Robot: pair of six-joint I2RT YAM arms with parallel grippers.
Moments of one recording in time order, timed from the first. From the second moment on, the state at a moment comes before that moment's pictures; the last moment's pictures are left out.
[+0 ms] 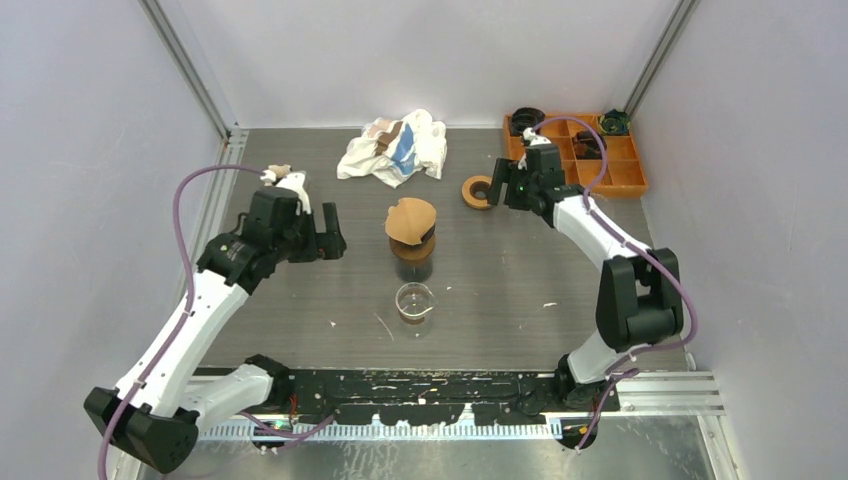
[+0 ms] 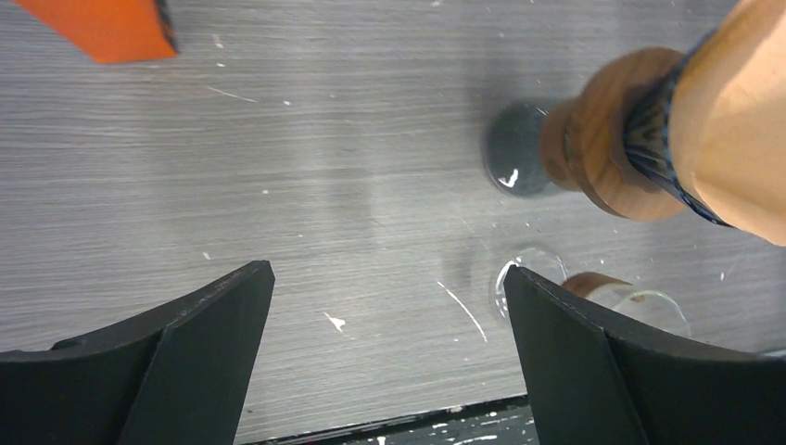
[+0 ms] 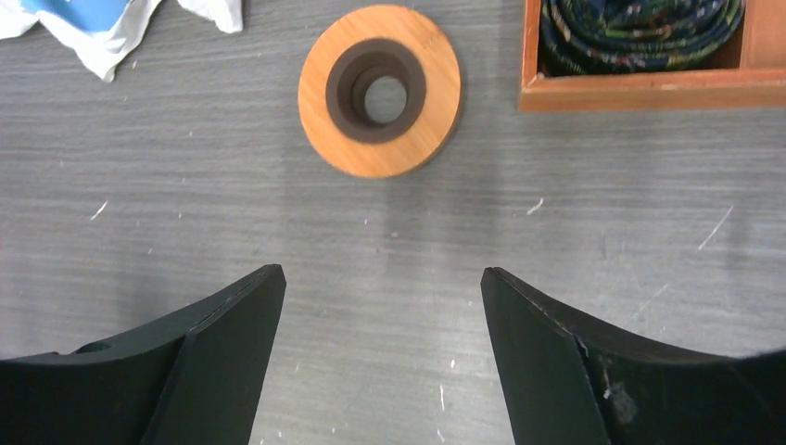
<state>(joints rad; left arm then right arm) -0.45 1.01 1.08 -0.83 -0.08 -0.41 0.20 1.56 1.11 -0.24 -0.06 0.32</state>
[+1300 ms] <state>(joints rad) -0.29 0.85 0.95 -0.76 -0.12 -0.21 0.25 2.15 1.58 -0.36 0.20 0.37</state>
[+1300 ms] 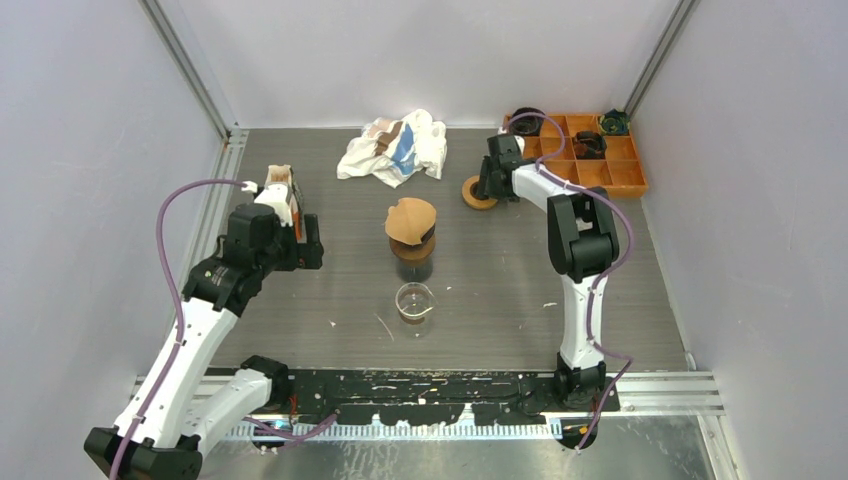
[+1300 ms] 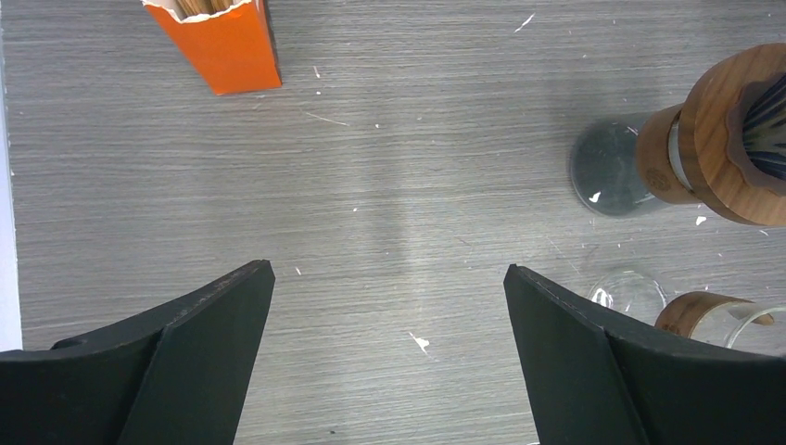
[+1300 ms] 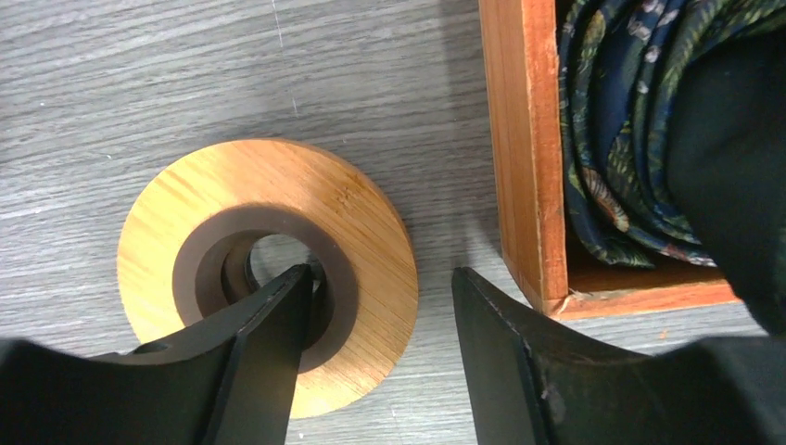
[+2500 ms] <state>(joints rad) -0.29 0.82 0.92 -0.73 -0.11 -0.21 0.31 1.70 1.26 -0.45 0.16 0.34</state>
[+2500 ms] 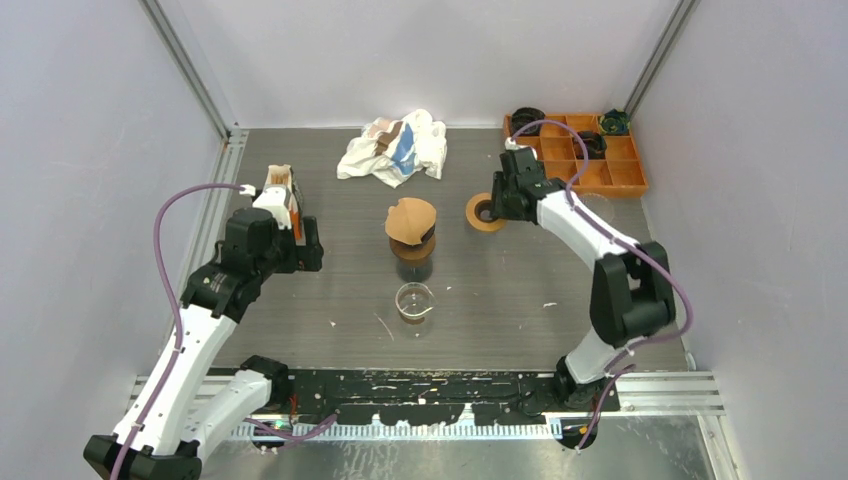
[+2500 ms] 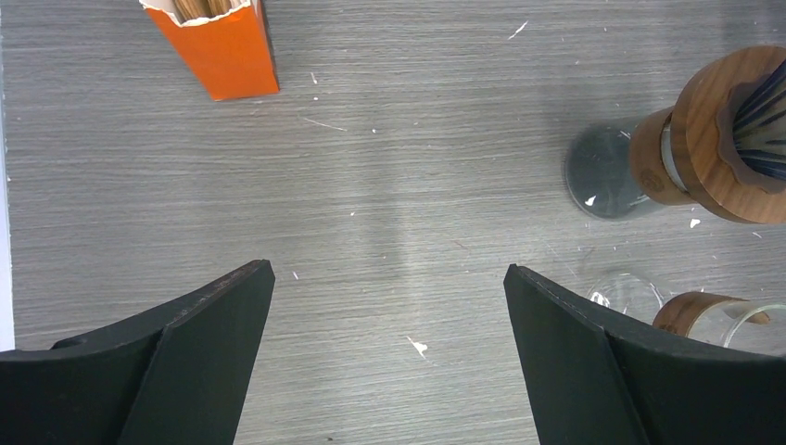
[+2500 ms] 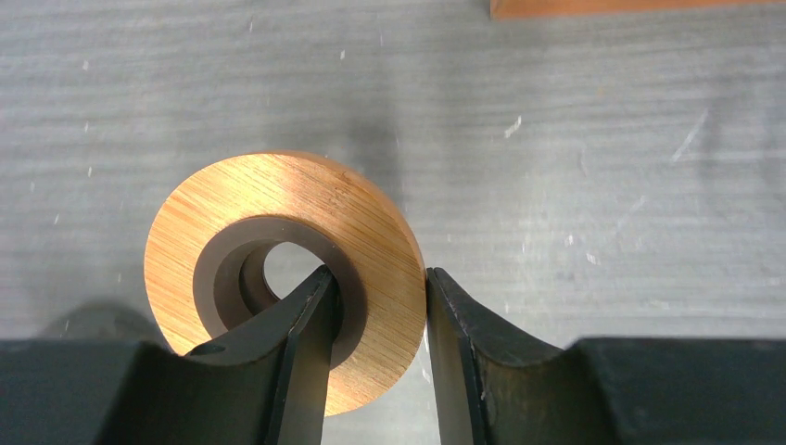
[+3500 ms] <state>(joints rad) -0.29 0.83 0.91 -0.73 -0.11 -0.21 0.76 1.19 1.06 -0.74 0.16 0.34</state>
